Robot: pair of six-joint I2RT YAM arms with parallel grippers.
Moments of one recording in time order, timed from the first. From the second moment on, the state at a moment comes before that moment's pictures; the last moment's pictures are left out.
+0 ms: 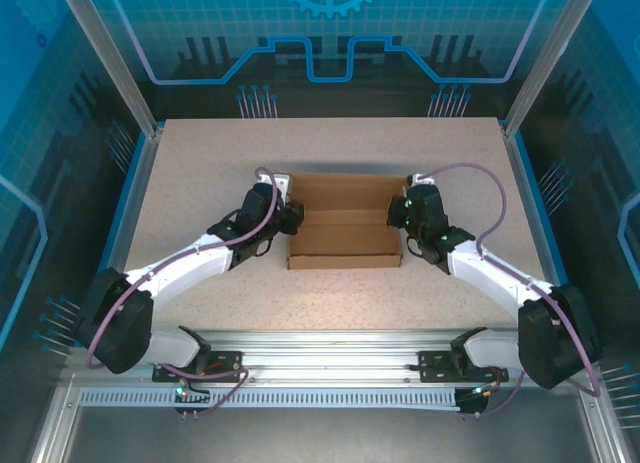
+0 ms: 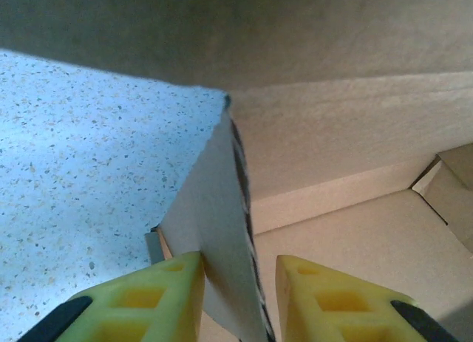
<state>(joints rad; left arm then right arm) -0.54 1.36 0.80 -0.04 -0.10 -0.38 0.43 1.26 0.69 0.01 0.19 0.49</state>
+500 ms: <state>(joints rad) -0.60 1.19 0.59 0.05 -0.12 -0.39 0.52 1.08 0.42 0.25 0.24 0.47</state>
